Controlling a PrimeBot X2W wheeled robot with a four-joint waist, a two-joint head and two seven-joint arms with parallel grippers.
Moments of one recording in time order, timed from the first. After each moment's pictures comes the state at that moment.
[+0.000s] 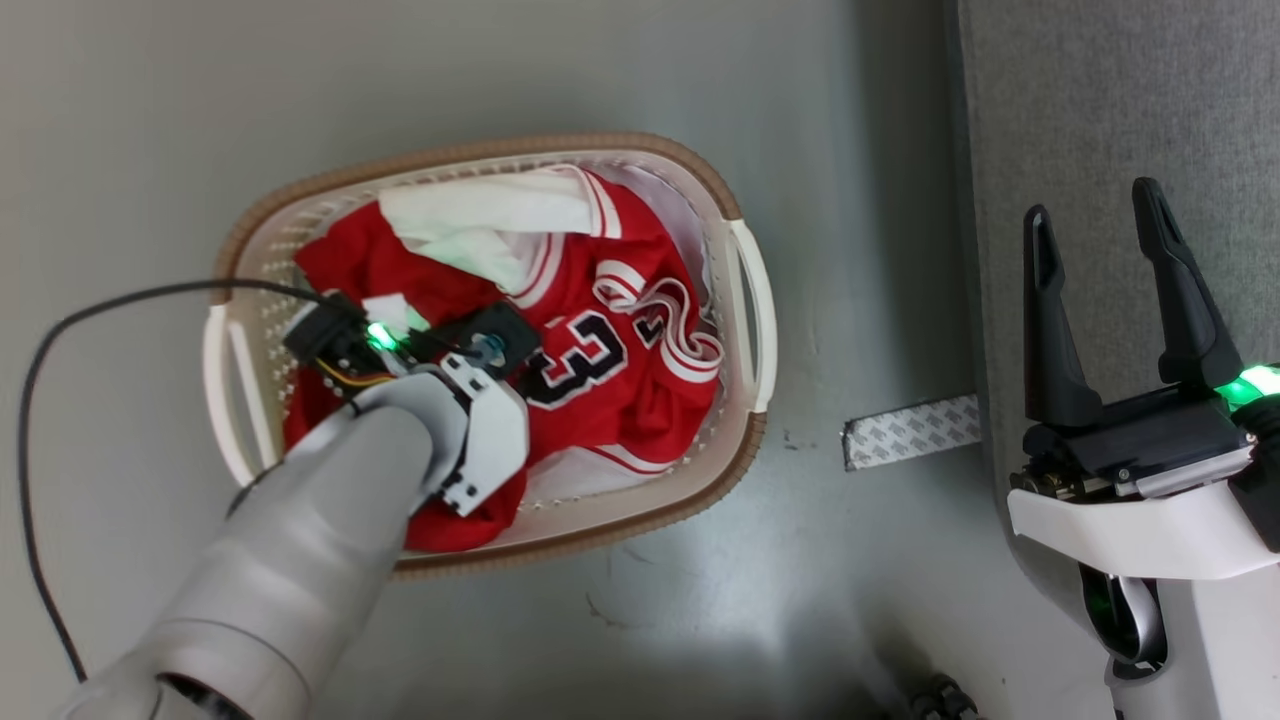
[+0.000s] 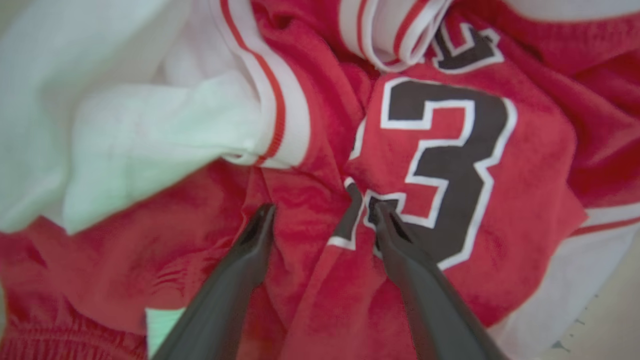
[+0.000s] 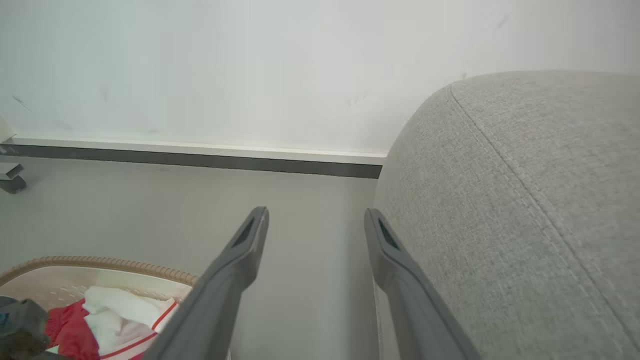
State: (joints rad) left arm -1.04 0.15 -0.89 1.18 -0.11 -0.13 -0.13; right arm -0.40 -0.05 0.10 -0.07 0.17 0.13 -0.26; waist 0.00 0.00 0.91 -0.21
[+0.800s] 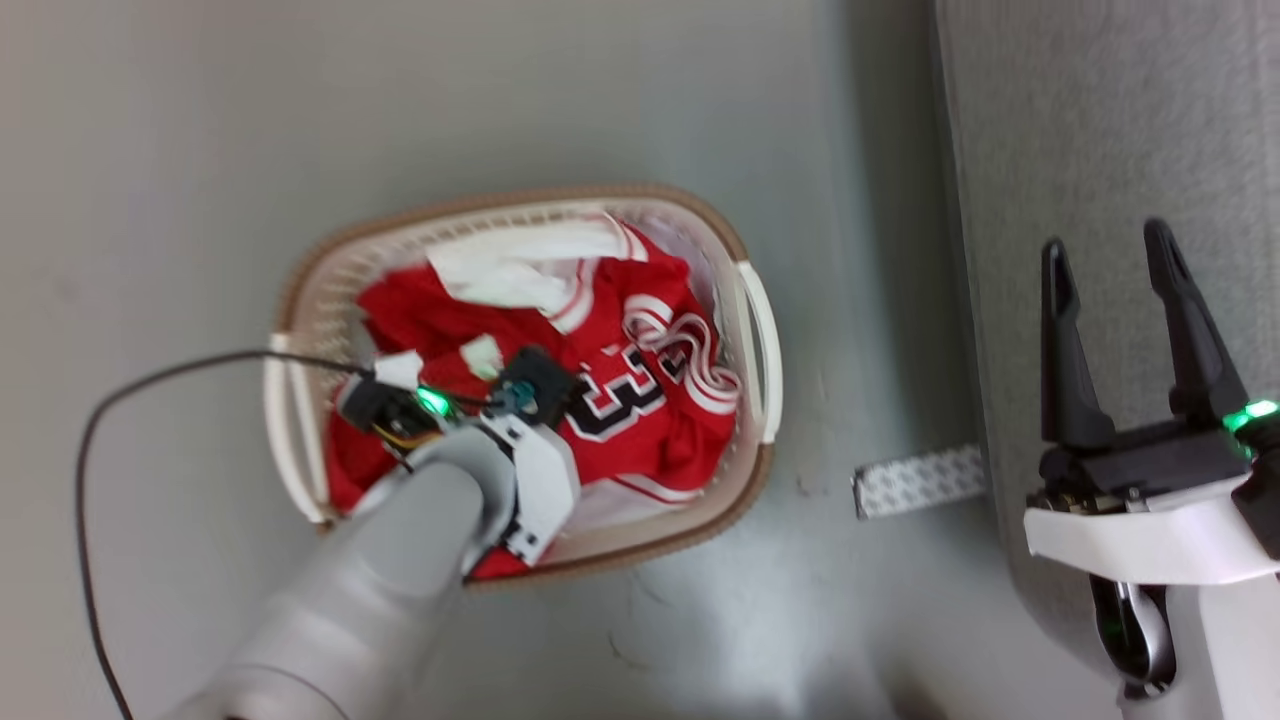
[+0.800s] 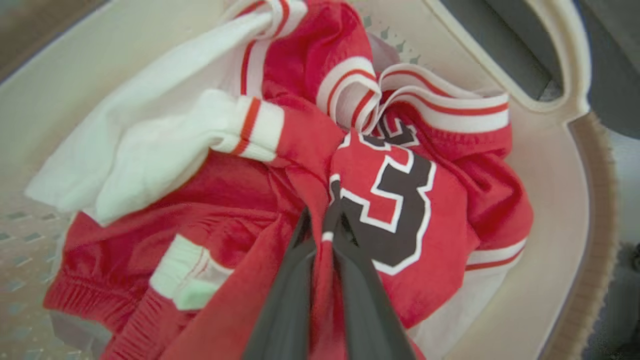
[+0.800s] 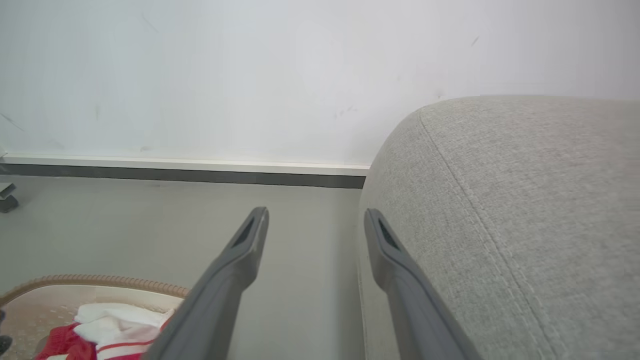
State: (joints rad) left arm -0.99 0.10 -0.96 1.19 -0.31 -0.13 -0.21; right arm -0.37 -0.05 0.07 -0.02 0.18 0.13 -0.26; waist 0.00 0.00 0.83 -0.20
